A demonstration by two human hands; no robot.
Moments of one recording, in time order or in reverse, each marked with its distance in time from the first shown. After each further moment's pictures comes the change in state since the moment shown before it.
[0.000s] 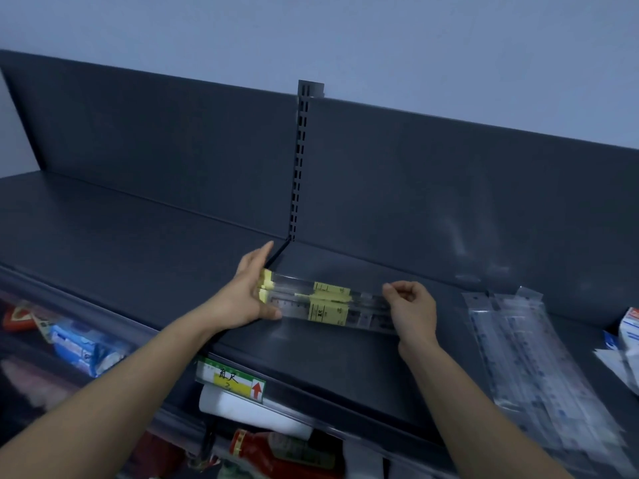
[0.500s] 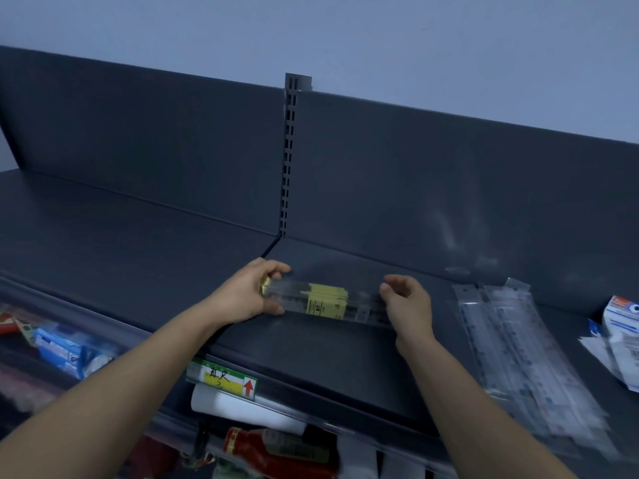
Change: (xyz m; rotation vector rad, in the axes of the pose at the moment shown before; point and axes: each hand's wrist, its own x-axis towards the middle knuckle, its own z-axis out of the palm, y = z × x) left_hand 0.015 0.000 0.009 0.184 0.035 0.101; right_hand 0.005 0.005 -0.010 -0.009 -0.013 -0.014
